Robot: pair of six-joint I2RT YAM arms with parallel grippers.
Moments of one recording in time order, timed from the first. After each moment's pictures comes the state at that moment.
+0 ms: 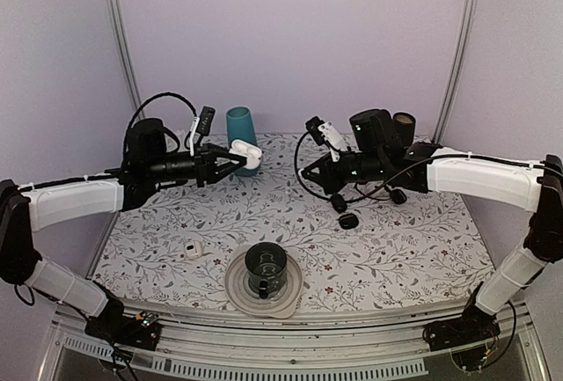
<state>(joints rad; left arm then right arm) -0.48 1.36 0.83 0.42 0.78 -0.28 0.80 1.59 1.23 -0.15 -0.20 0.10</state>
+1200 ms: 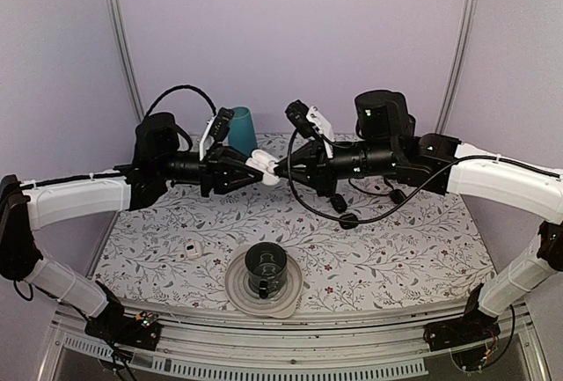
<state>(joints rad) -0.62 1.39 0.90 0.47 1.02 -0.24 0.97 1.48 1.33 -0.16 -0.39 -0.05</state>
